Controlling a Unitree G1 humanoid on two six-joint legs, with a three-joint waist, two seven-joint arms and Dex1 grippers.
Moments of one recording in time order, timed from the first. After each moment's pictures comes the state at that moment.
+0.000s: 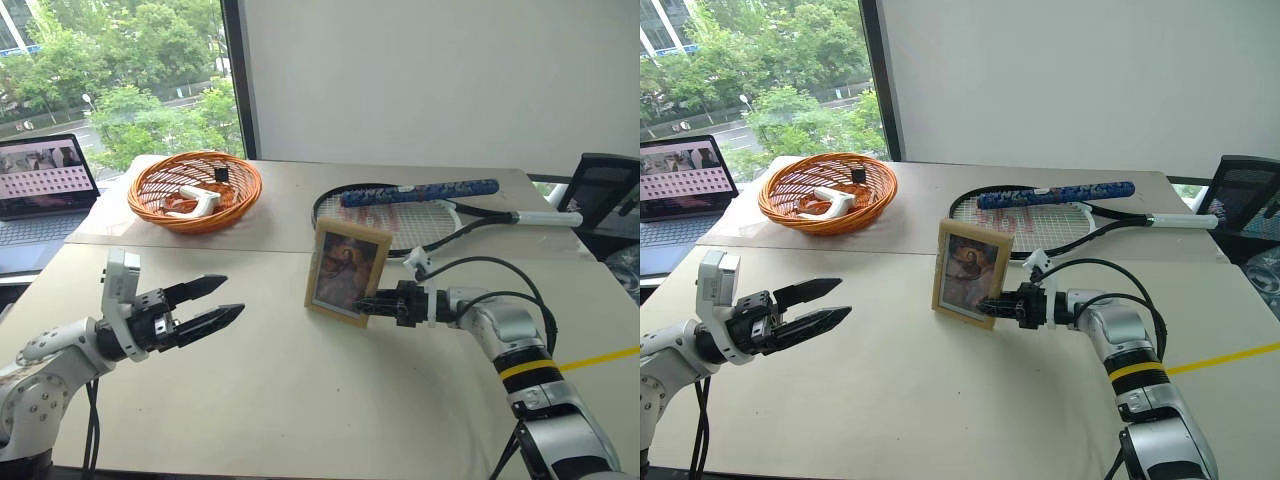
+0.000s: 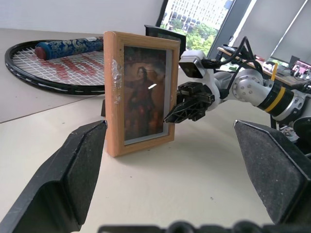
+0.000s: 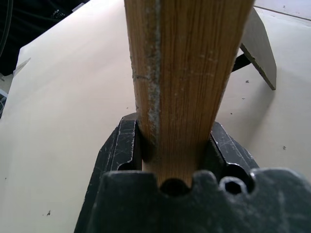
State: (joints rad) left arm -0.10 0.75 0.45 -0.38 -0.97 0.74 -0.95; right arm -0.66 -0.51 0.14 0.35 0.48 0.57 1.12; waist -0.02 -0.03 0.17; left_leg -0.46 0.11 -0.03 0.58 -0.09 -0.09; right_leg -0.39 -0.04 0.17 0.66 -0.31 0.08
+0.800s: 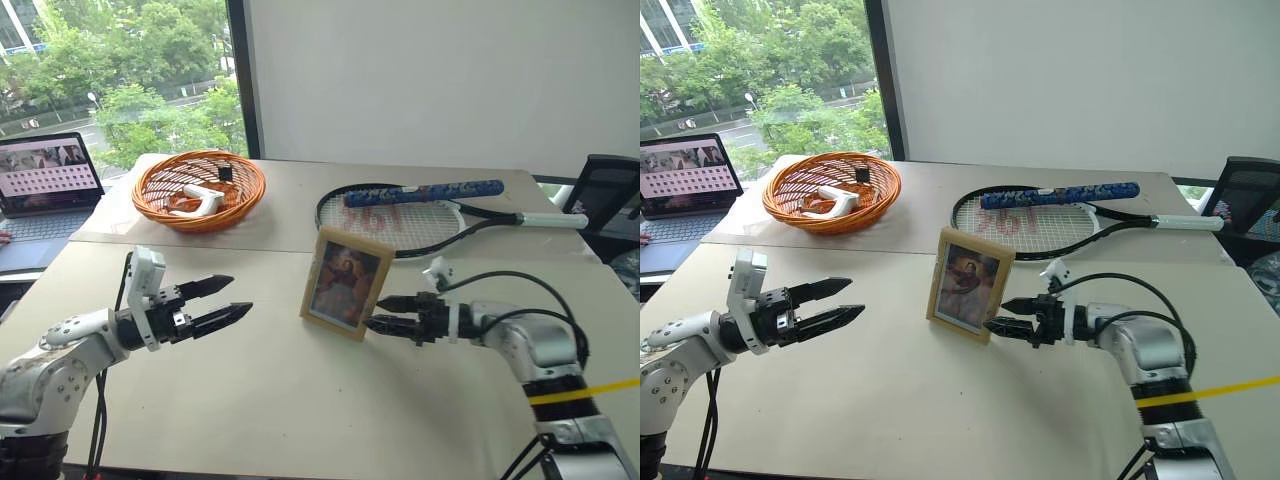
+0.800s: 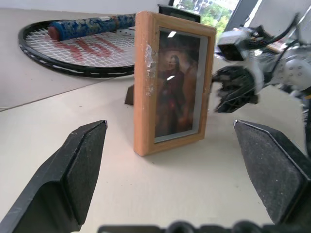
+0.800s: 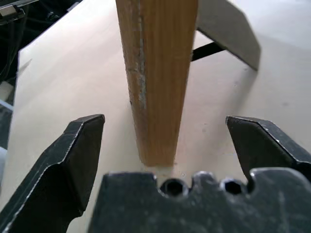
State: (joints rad) left arm -0.17 0.76 0.30 -0.27 -0.79 0.65 -0.93; right arm -0.45 -0.63 -0.02 -0.02 0.54 0.77 1.03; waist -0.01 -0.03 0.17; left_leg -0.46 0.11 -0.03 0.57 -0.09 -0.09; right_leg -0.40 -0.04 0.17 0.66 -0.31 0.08
